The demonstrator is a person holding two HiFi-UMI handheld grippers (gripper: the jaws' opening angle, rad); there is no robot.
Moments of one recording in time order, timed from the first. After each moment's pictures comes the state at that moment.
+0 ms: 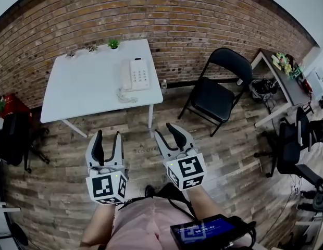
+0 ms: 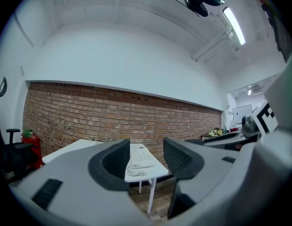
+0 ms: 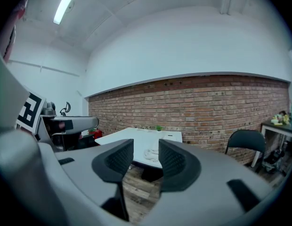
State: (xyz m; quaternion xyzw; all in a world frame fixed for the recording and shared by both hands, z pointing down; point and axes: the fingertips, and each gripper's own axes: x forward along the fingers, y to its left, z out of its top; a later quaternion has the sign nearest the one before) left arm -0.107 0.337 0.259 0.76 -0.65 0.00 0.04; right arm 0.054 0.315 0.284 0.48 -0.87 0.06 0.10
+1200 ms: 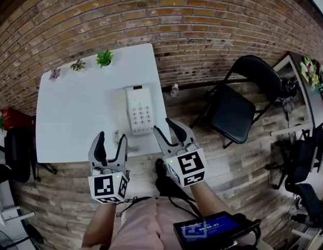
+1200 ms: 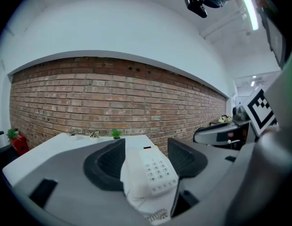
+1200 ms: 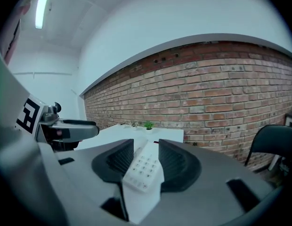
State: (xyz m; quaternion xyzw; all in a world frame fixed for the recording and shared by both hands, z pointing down) left arm -0.092 0.034 0.331 0.76 -0.63 0.08 0.09; right arm 0.053 0.000 0.345 0.44 -0.88 0.11 0.13
